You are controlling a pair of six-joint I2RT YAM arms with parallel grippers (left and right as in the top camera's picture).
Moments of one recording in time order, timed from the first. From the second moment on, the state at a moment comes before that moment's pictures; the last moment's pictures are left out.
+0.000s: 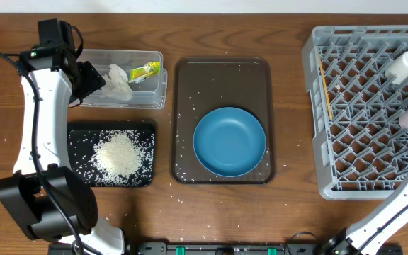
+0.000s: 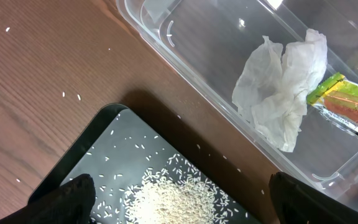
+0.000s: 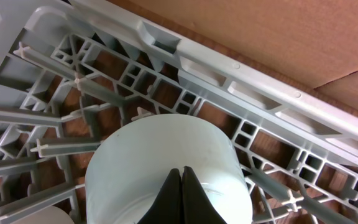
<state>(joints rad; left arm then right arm) 0.19 1.77 1.62 -1.11 -0.21 -0.49 -0.72 2.44 2.37 -0.90 0.11 0.35</state>
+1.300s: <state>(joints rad) 0.19 1.77 1.62 -1.11 -0.21 -0.49 0.11 2.11 2.37 -1.31 -0.41 0.11</state>
